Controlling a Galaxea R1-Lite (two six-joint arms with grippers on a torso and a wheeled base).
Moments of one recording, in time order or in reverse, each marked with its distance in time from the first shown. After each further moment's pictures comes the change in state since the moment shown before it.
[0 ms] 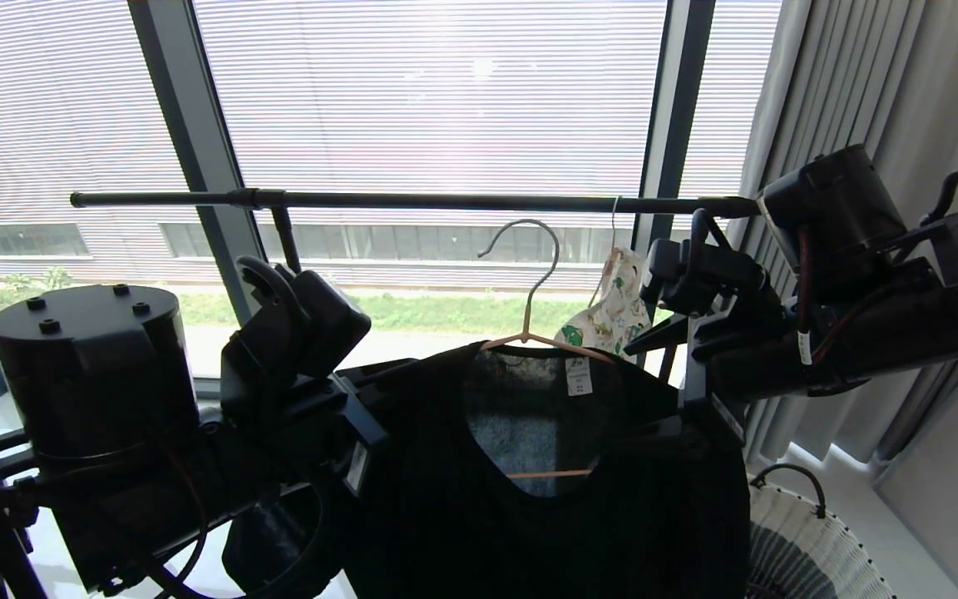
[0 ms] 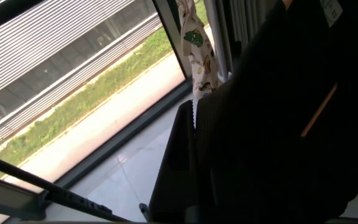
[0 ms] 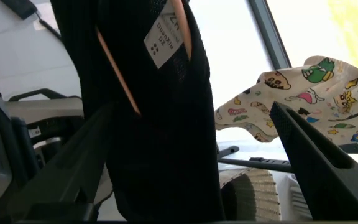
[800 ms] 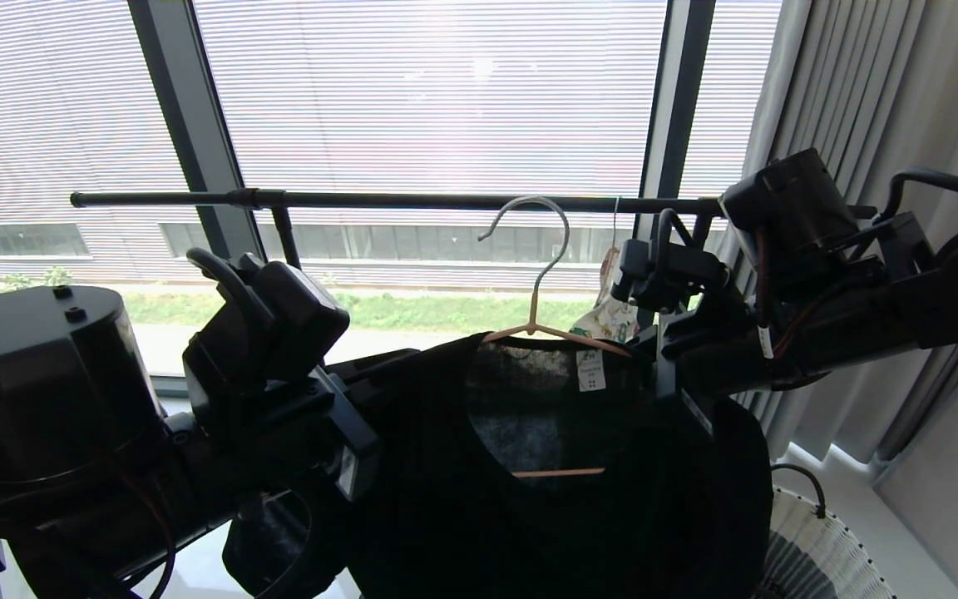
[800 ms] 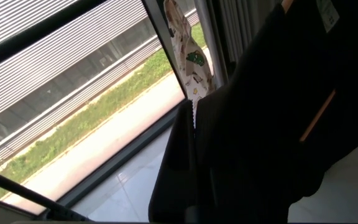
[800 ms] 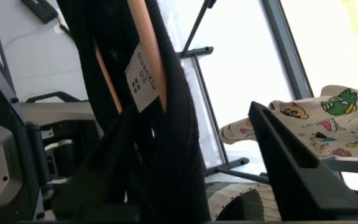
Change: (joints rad) left arm -0.029 -0.039 0.027 -0.064 -0.001 0.004; right arm 0.019 0.063 -0.059 0.000 0.052 0.001
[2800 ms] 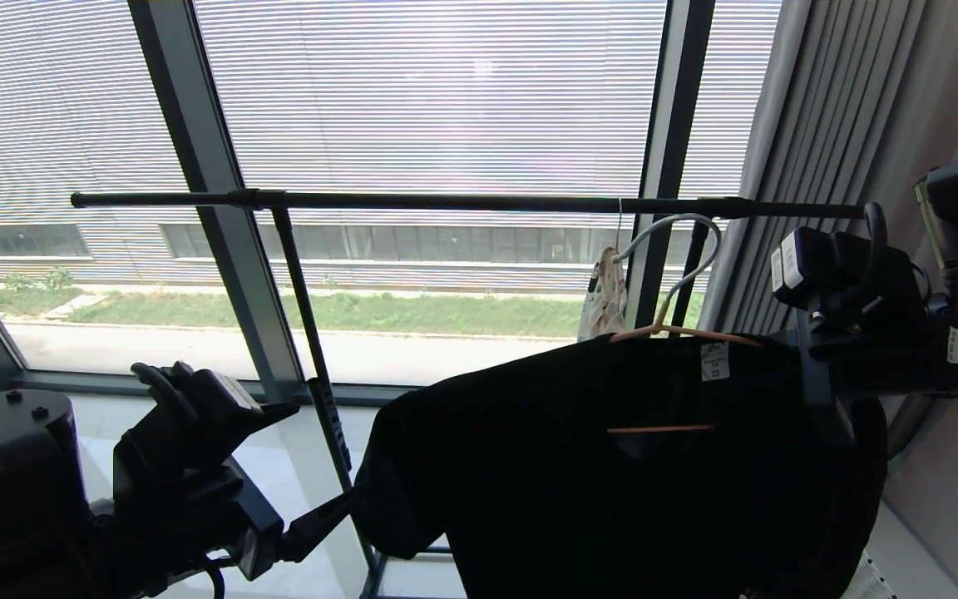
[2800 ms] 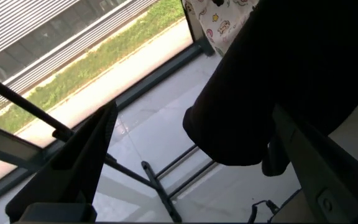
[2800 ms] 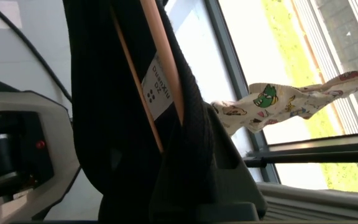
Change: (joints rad) left arm 0.279 -0.068 0.272 -0.004 -0.159 0.020; right arm -0.212 -0.252 0.257 -0.120 0.066 -0.215
